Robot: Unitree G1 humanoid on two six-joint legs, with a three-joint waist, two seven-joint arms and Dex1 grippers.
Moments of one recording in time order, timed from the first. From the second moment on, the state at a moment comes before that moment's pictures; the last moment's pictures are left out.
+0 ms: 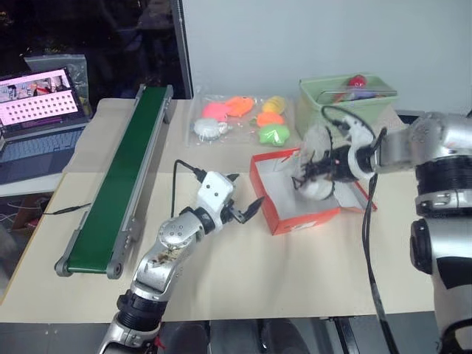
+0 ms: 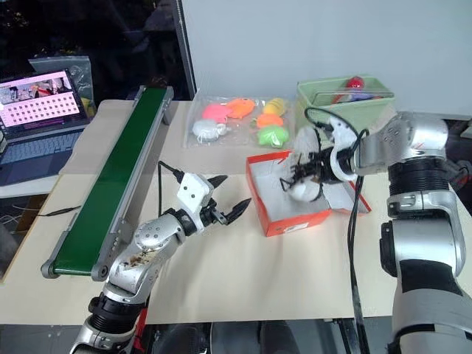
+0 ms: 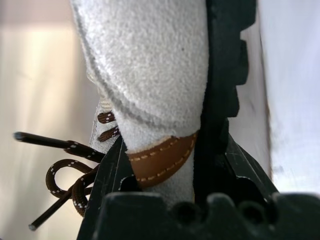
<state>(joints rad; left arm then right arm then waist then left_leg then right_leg) -0.28 0.25 -0.23 -0.35 -0.18 0.41 -0.48 -1.19 -0.71 0.20 0.73 0.65 1.41 0.46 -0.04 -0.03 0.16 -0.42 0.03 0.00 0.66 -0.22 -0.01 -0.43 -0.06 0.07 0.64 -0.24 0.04</state>
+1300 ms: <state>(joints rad) -0.28 0.39 -0.21 -0.44 -0.28 0.38 -0.67 -1.41 -0.50 0.30 1.16 -0.02 0.89 1.04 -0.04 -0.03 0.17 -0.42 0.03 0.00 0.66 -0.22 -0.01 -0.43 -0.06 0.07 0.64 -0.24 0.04</state>
